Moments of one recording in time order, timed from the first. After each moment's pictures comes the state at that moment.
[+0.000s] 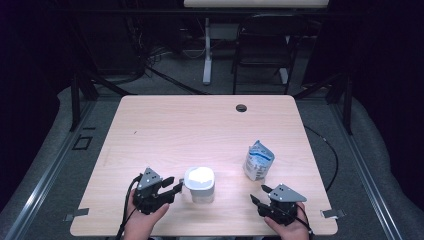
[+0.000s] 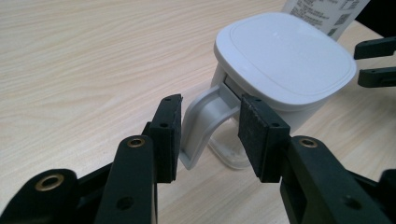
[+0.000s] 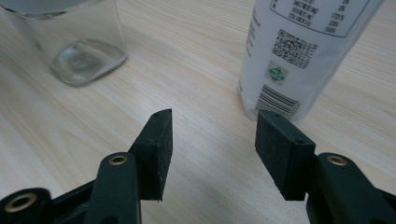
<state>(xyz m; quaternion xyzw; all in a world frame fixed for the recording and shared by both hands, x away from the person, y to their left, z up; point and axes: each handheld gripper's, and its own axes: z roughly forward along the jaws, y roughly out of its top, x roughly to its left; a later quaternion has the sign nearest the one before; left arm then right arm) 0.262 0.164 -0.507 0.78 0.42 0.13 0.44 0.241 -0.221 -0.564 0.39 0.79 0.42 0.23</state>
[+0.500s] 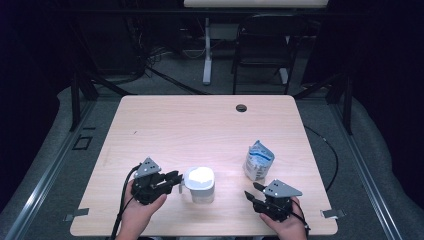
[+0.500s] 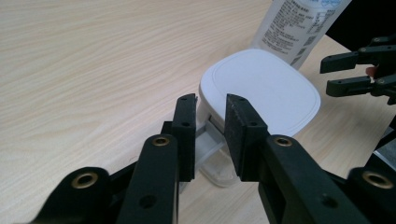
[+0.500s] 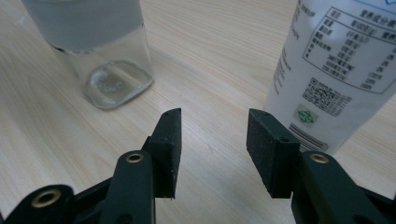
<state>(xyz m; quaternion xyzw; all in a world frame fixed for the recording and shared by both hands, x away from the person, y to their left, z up) 0.277 0.163 -0.484 0.79 0.39 0.11 0.46 0.248 -0.206 -0.548 0.37 0.79 0.44 0.21</state>
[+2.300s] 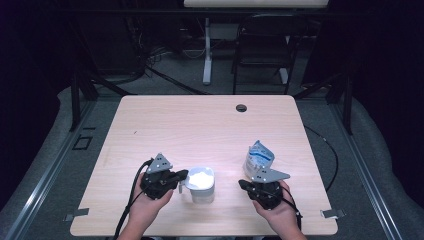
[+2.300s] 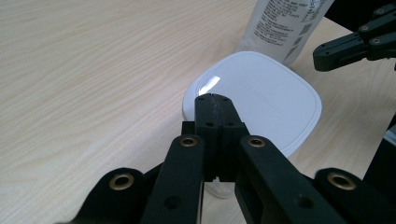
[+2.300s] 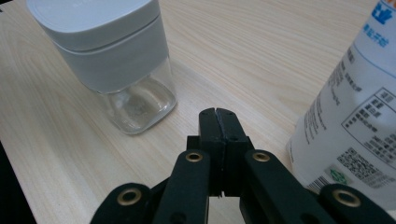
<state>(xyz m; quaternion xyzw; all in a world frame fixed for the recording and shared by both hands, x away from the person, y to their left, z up) 0.289 0.143 -0.483 0.82 0.36 0.12 0.43 0.271 -0.180 -0.519 0.36 0.82 0.42 0.17</state>
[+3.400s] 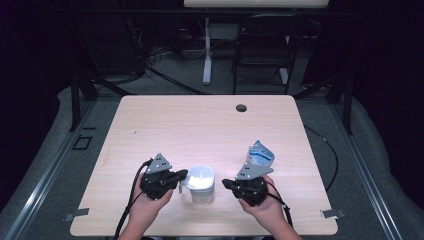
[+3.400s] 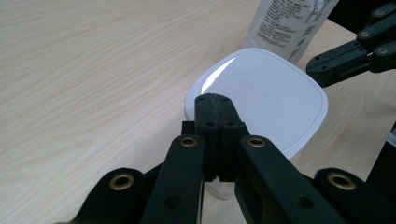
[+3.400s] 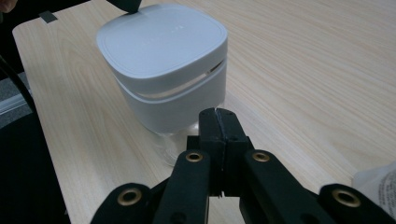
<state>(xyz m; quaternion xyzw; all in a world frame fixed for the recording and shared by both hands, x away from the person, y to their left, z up) 0.288 0.144 -0.483 0.82 0.36 0.12 0.43 0.278 -0.143 -0.506 0.30 0.84 0.44 0.13</state>
